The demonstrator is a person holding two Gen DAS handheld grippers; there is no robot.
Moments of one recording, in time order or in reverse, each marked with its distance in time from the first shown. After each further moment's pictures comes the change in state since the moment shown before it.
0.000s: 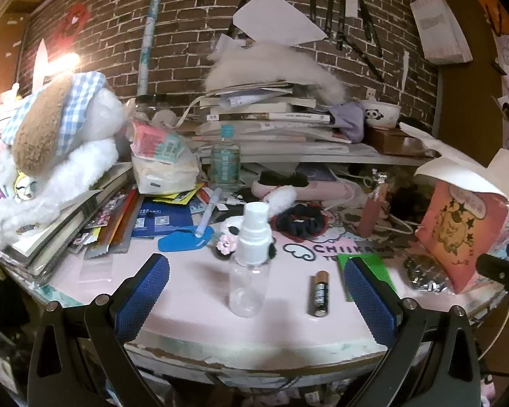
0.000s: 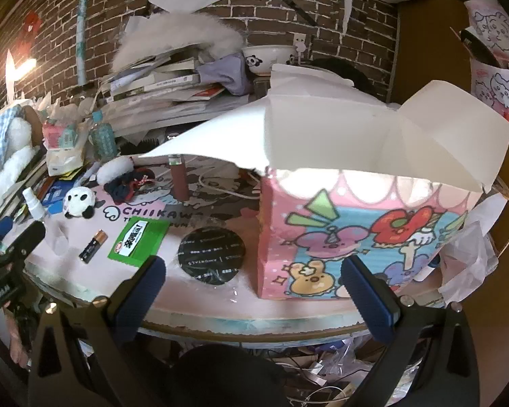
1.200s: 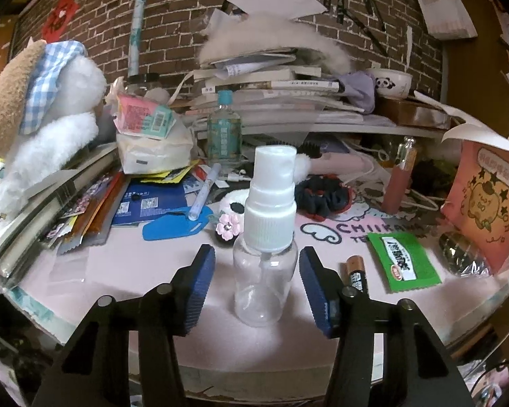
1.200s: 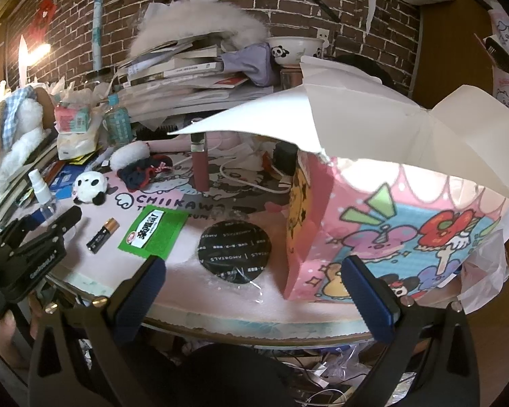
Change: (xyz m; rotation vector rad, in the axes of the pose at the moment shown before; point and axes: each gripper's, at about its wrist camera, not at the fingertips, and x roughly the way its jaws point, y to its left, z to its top) left arm 0.050 0.005 -0.016 0.038 0.067 0.010; right arm 0.015 0.018 -0.004 -0.047 0.024 0.048
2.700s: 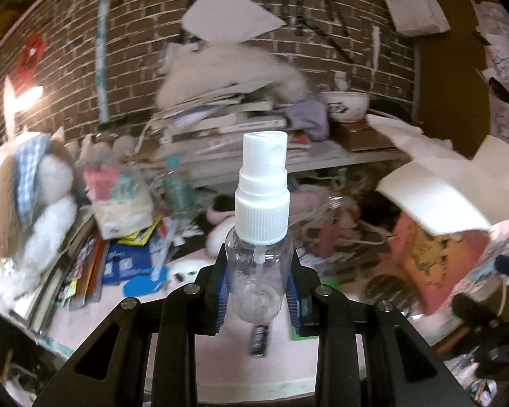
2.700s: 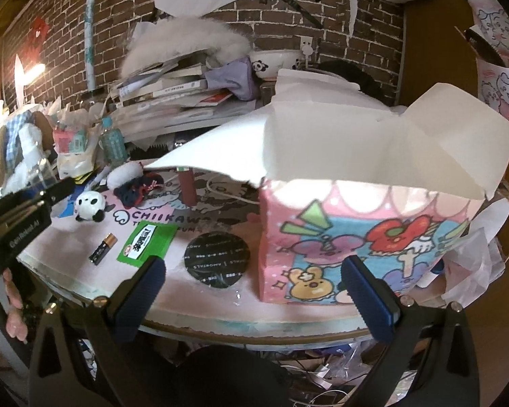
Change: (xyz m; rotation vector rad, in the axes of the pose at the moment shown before) left arm -0.050 -0.078 0.079 0.108 0.016 -0.053; right arm -0.024 -0.029 0.006 0.055 -0.042 0.005
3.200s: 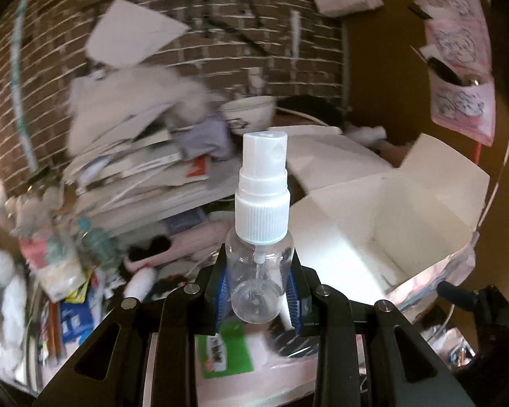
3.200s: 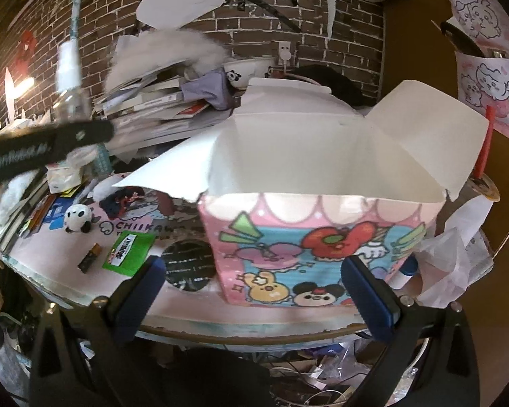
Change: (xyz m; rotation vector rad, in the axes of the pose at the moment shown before) left arm 0.003 -0.096 0.071 0.186 0.064 -0.206; right arm -0.011 -0.032 0.004 0.042 -0.012 -0.031
